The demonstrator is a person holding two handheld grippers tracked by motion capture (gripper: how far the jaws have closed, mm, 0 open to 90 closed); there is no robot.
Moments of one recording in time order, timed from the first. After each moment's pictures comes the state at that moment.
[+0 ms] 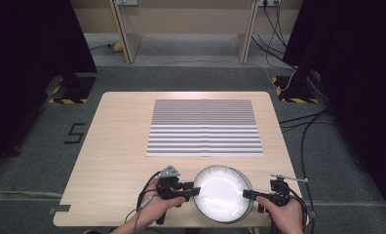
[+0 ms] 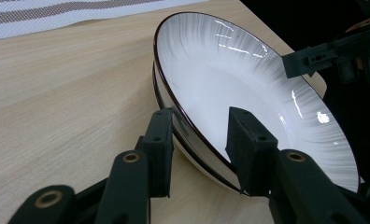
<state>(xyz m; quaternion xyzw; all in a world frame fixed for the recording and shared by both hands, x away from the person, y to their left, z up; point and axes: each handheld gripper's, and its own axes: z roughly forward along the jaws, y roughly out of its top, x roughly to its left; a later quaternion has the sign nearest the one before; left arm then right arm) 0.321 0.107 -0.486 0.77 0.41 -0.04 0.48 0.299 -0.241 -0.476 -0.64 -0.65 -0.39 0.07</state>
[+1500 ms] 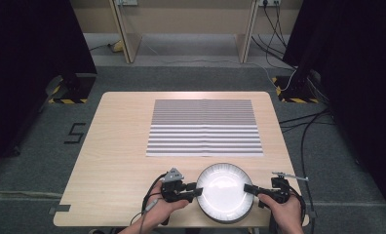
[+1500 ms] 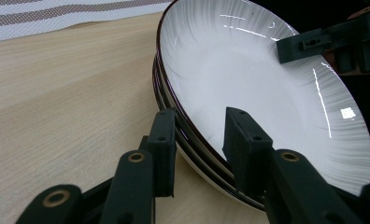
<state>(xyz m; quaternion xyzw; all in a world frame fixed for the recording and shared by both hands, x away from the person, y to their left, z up) 0.317 0.097 -0.498 0.77 0.40 0.00 0.49 0.312 -0.248 -0.488 -0.61 -0.65 -0.44 0.05</state>
